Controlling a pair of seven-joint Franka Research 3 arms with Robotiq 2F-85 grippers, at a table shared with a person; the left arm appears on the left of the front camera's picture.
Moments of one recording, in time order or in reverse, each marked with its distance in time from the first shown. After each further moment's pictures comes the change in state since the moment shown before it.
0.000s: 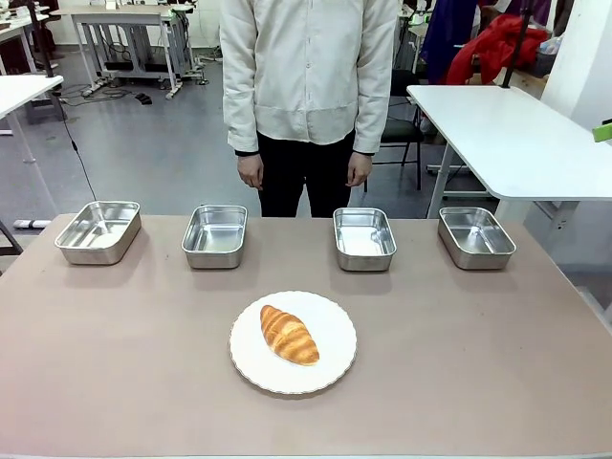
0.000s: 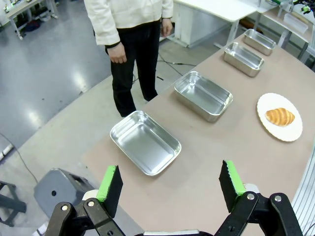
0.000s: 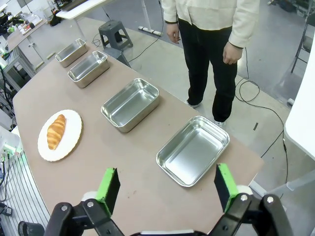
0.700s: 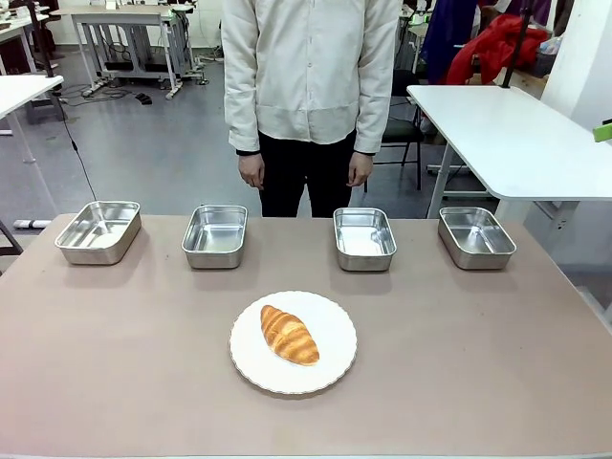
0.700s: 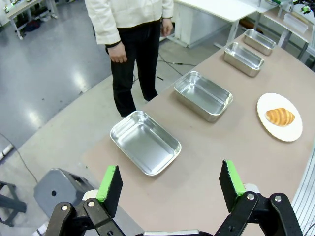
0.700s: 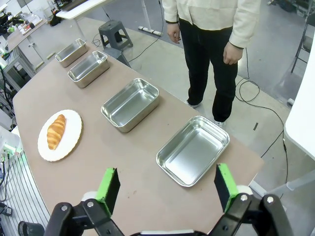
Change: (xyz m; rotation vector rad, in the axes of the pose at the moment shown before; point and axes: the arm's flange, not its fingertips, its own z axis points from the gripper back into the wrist) left arm 0.000 0.000 0.000 0.000 0.000 0.000; right arm 0.000 0.000 0.000 0.000 0.000 0.000
